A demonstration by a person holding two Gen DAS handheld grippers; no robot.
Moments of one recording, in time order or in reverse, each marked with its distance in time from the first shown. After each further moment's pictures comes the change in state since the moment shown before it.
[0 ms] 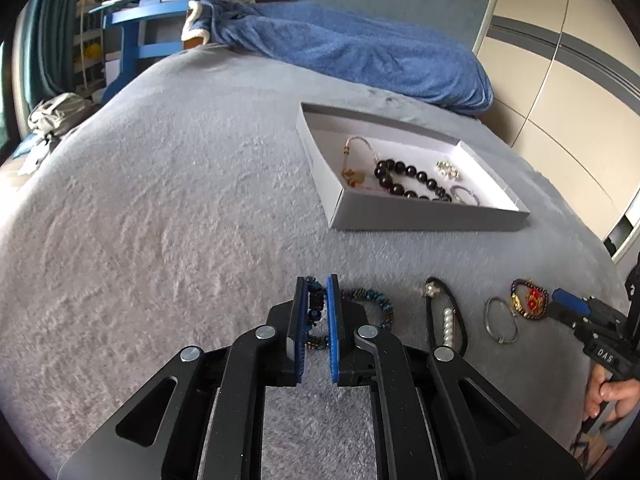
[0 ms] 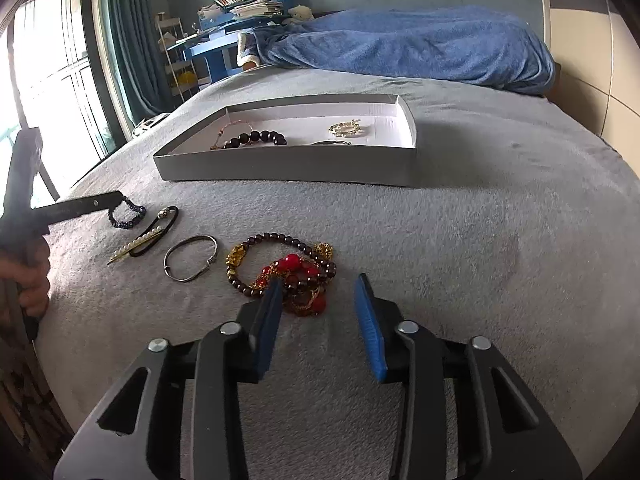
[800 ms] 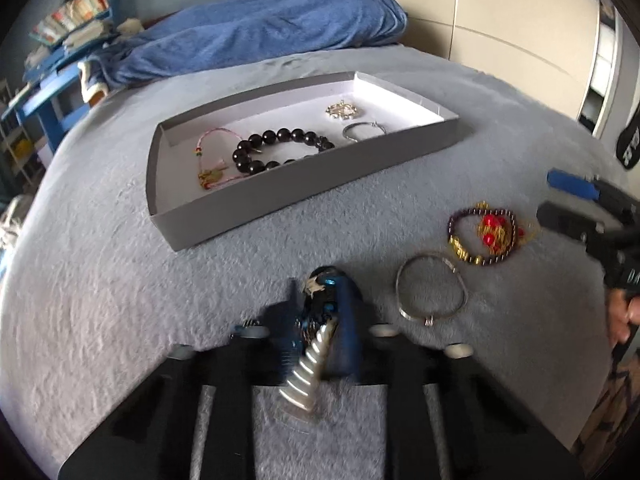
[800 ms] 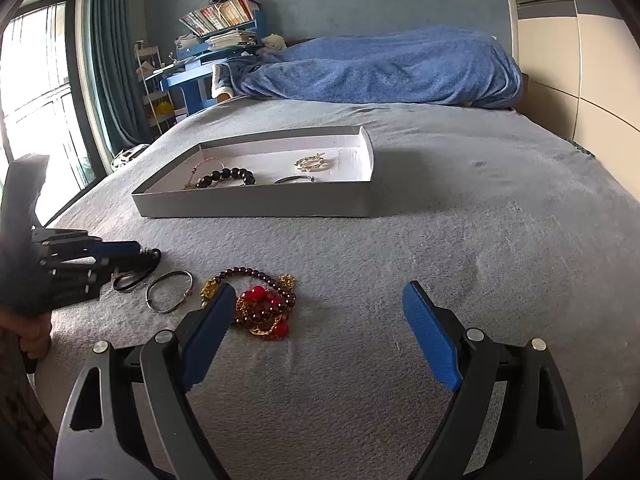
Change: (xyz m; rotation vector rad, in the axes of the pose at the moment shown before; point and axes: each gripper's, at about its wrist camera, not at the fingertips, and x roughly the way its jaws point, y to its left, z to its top) left arm 0.032 -0.103 -0.006 0.388 0.086 -0.049; right arm -0.018 -0.010 0.005 0.044 -0.109 -0.089
